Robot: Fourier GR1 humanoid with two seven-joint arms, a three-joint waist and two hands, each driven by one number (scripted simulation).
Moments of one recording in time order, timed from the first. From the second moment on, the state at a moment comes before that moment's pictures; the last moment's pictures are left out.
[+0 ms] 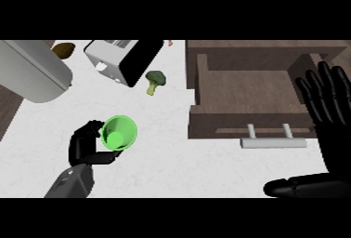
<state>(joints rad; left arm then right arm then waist) -0.41 0.14 0.26 -0.41 0.21 -0.20 -1.02 -0.10 -0.09 -0.06 -2.09 -0.15 0.13 0.18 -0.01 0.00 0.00</state>
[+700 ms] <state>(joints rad) -0.34 0.11 0.14 -0.84 0.24 -0.24 -0.85 -0.08 -0.09 -0.07 -2.10 -0.16 0.13 0.19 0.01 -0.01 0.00</state>
